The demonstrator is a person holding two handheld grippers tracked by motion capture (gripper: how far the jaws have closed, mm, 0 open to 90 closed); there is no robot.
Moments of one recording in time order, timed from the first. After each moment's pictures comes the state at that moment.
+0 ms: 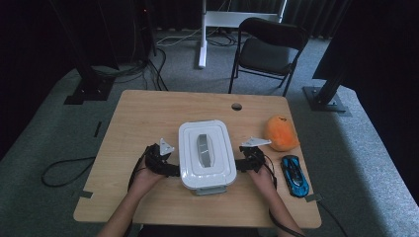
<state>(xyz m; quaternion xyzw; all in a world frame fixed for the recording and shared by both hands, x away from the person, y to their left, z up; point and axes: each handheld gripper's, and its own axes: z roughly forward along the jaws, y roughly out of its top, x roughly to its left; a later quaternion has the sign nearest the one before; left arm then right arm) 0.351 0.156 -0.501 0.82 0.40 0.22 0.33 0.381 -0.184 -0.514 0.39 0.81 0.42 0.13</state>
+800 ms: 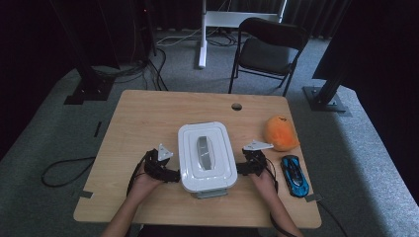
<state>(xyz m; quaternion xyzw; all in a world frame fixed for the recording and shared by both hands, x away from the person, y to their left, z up) 0.352 0.162 -0.513 0.82 0.41 0.19 0.35 0.376 -0.188 -0.520 0.40 0.80 0.42 0.14</state>
